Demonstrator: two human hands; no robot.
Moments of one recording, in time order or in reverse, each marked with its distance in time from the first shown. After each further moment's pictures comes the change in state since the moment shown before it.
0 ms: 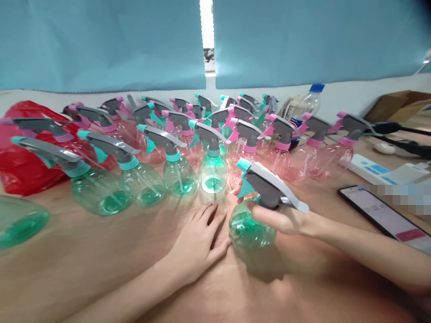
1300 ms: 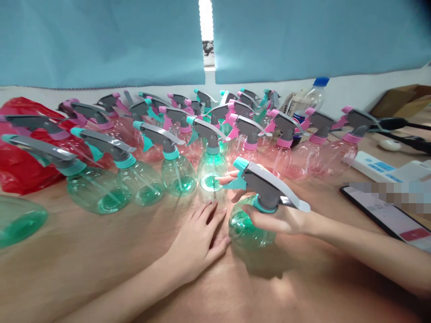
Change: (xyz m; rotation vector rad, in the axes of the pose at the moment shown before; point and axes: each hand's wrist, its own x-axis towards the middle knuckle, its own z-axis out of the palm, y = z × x) left_hand 0.001 -0.001 0.001 -0.036 0.023 0.013; right_hand -0.009 0.018 0.001 0.155 -0.063 -0.008
